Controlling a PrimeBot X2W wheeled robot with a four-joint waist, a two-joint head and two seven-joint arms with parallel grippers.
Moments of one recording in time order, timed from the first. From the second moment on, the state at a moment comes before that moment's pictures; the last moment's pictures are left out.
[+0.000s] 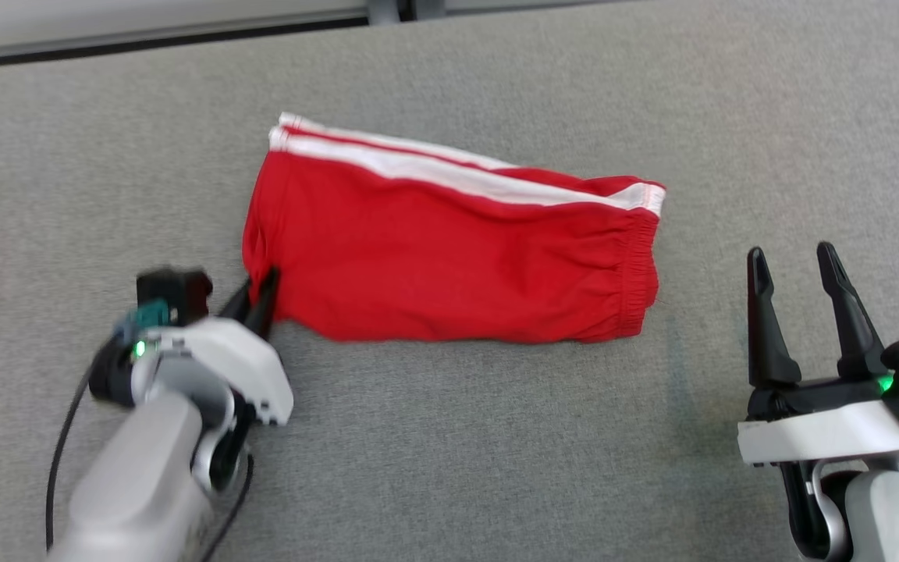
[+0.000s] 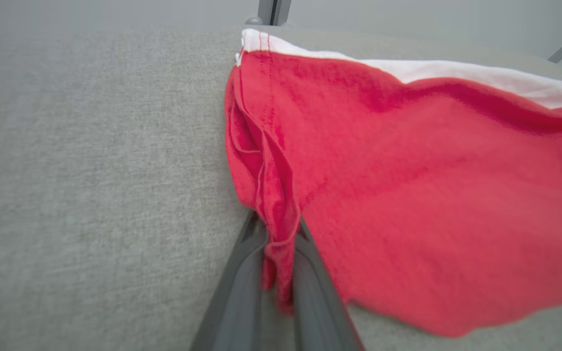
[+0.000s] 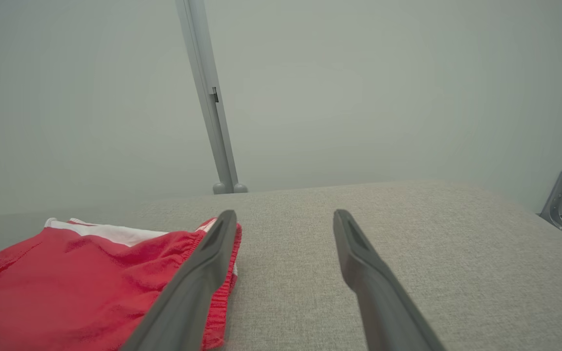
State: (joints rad) left arm -0.57 0.23 -0.50 0.69 -0.64 -0.01 -0.08; right arm -0.17 -0.06 0.03 0.04 0.17 0.13 -0.17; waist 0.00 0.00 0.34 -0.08
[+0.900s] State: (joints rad) left arm -0.20 0.34 -0.31 0.10 -0.54 0.24 -0.26; right arm -0.08 -0.08 0.01 -0.02 0.15 0.13 -0.05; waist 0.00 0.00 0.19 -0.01
